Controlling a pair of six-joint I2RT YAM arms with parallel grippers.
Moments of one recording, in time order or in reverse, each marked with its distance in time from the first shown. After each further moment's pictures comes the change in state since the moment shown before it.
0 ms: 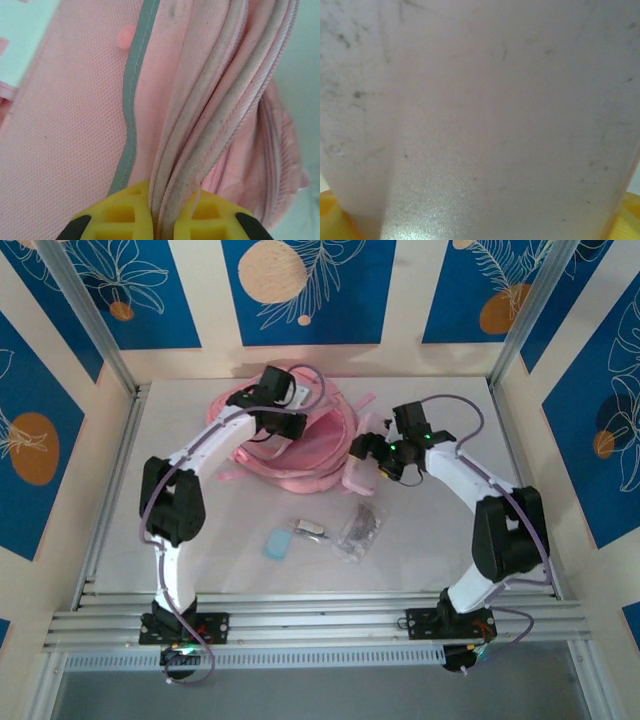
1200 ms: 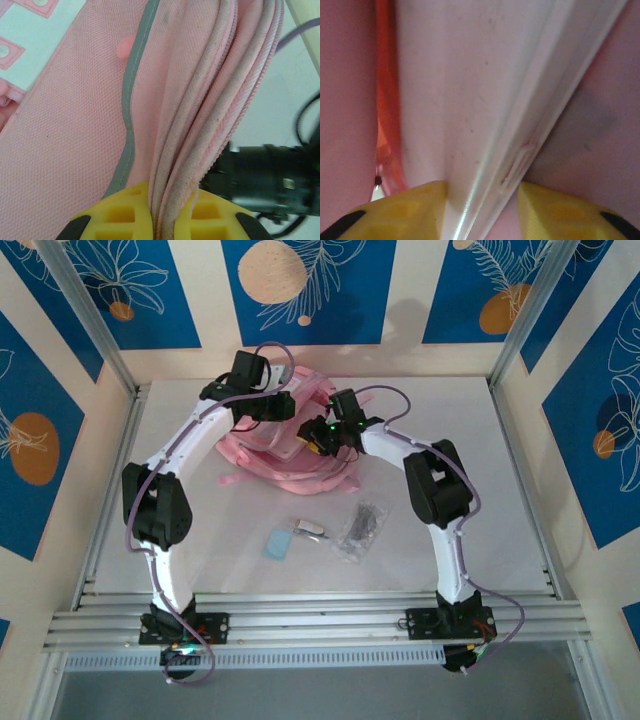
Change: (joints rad) left arm 0.082 -0.069 0.000 0.053 0.185 -0.236; right arm 0.187 0.562 0.449 0.307 -0.071 0.297
